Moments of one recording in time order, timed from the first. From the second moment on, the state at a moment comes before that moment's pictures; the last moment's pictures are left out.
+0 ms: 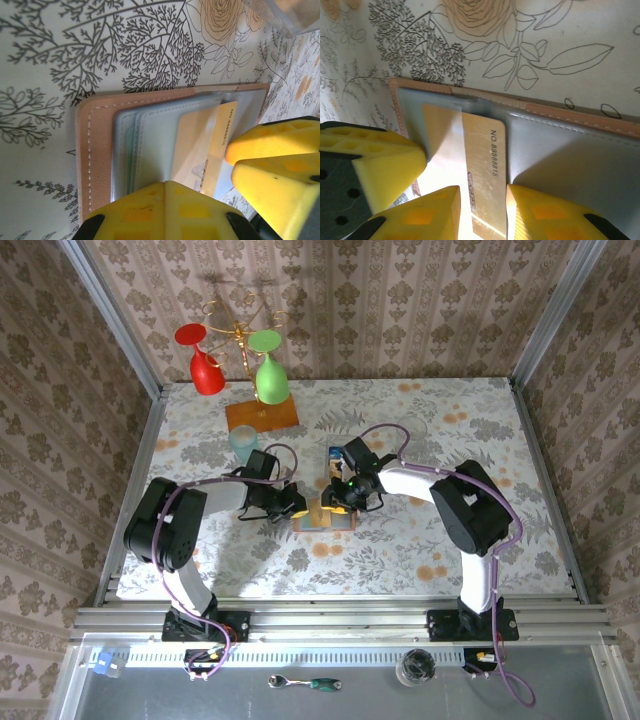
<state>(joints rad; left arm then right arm) -0.45 1.74 0.83 -0.19 0.66 -0.72 0.58 1.95 1.21 -0.38 -0.48 0.75</state>
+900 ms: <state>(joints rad) -0.45 1.74 0.83 -0.19 0.66 -0.72 0.58 1.96 1.18 -0.30 -0.54 0.79</state>
